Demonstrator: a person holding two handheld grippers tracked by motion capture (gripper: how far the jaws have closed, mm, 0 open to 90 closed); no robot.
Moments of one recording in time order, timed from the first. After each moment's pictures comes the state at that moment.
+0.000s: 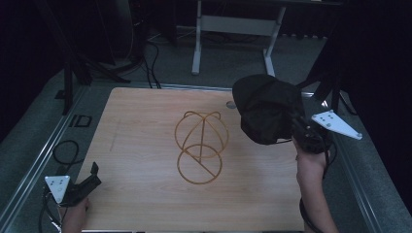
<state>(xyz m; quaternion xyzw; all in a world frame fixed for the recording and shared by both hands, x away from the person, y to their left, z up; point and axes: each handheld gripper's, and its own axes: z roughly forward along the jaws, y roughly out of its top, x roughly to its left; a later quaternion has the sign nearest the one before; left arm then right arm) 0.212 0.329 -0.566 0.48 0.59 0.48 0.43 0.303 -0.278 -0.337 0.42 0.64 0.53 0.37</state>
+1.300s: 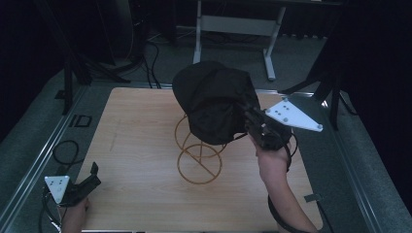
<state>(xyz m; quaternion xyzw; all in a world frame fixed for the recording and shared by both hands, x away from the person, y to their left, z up) 0.212 0.330 -0.566 0.48 0.59 0.48 0.44 0.279 -0.165 -0.296 0.31 0.67 0.59 0.31</state>
